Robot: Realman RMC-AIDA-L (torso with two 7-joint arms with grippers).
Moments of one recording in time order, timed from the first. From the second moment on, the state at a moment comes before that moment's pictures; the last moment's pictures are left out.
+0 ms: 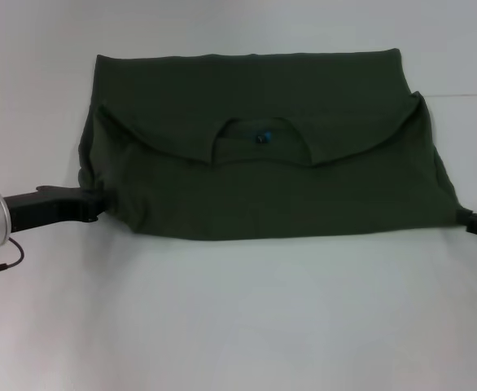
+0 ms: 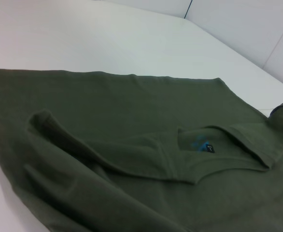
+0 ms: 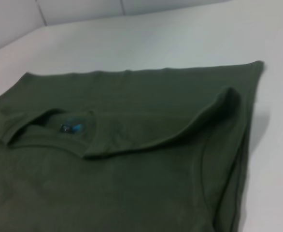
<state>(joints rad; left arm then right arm) -0.54 -2.15 0.65 0.81 2.19 1.16 -1.84 0.39 2.09 -0.47 -0.75 -2.12 -1.15 1.55</state>
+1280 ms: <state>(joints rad) -0.54 -2.16 0.65 0.81 2.19 1.14 -1.84 0.44 2.09 -0.58 -0.70 -2.15 -1.02 1.60</state>
